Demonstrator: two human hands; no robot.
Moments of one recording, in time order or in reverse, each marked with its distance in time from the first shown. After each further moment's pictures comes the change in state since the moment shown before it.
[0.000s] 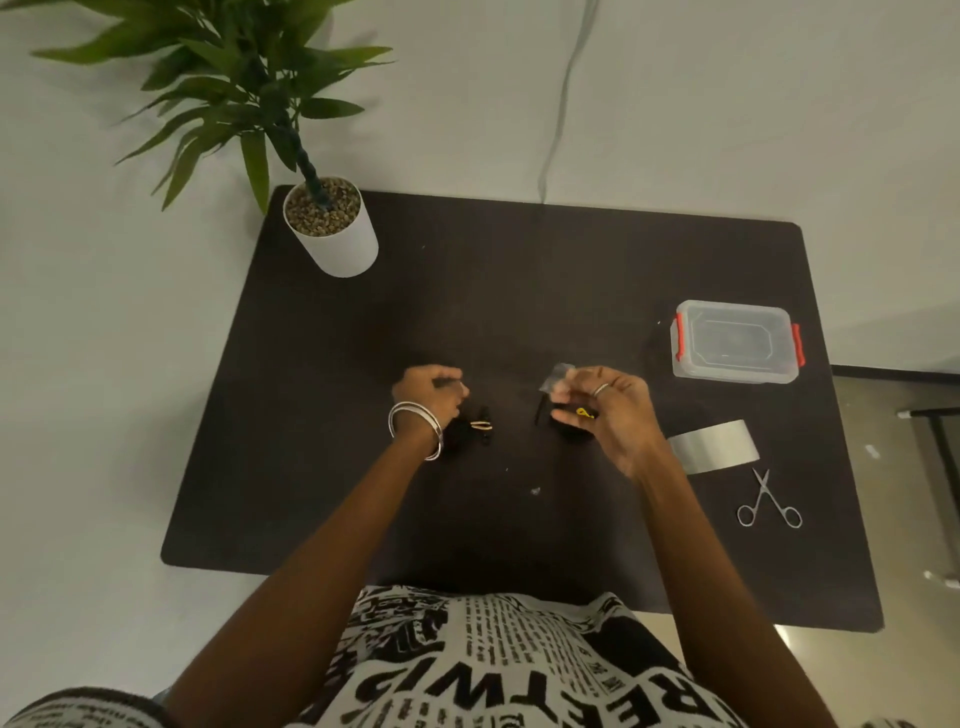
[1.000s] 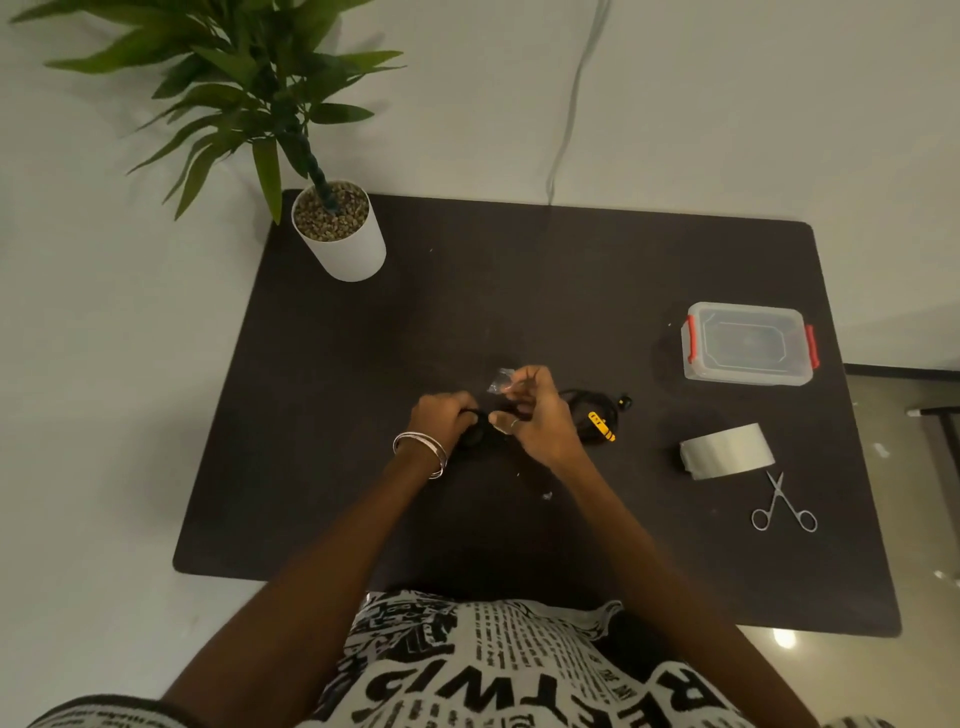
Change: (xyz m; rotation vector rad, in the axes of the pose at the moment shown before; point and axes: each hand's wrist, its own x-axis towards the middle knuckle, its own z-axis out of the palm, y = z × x) left_hand 0.021 -0.038 -0.009 0.672 -0.227 0.493; right_hand 0.025 0.053 0.061 -0.590 -0.125 -0.230
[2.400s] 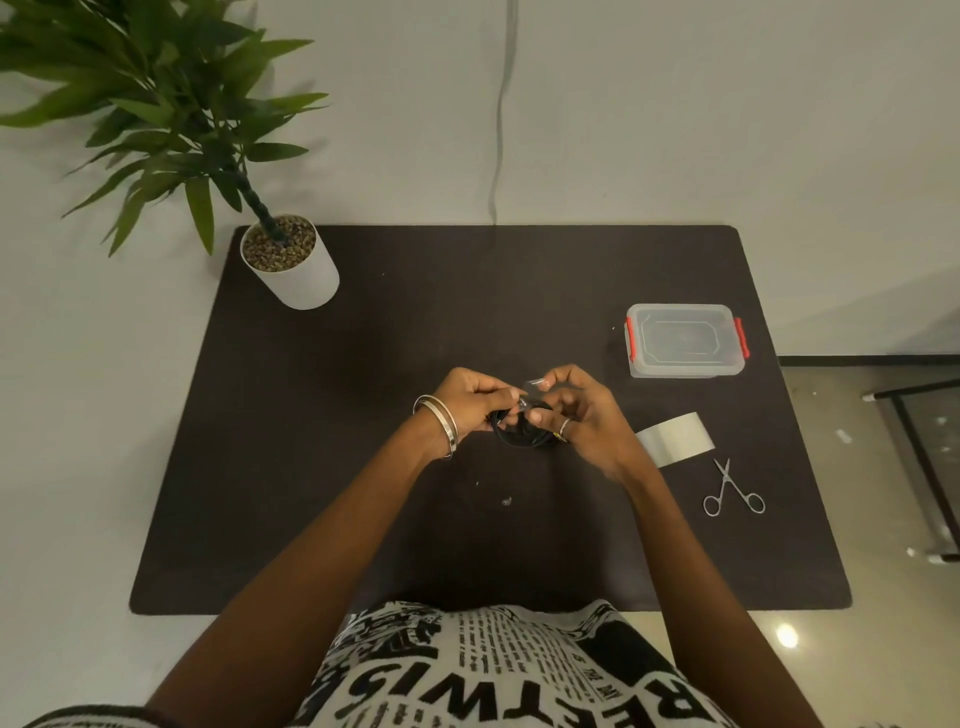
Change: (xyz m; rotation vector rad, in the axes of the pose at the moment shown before) left_hand 0.002 0.117 -0.016 -0.857 -0.298 -0.196; right_hand -0.045 -0.005 -0.105 0.184 -0.027 -0.175
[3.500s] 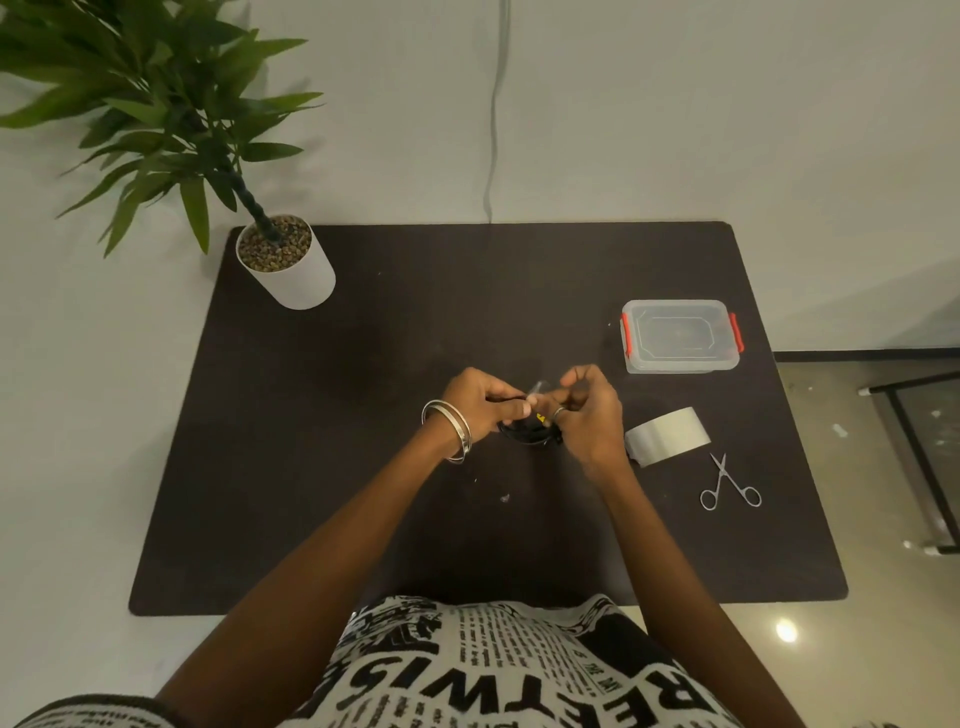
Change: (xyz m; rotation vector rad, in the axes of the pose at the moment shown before) left_hand 0.001 -0.003 0.010 0.350 0.051 0.166; right_hand 0.000 0.009 0.016 -0.071 0.419 0.125
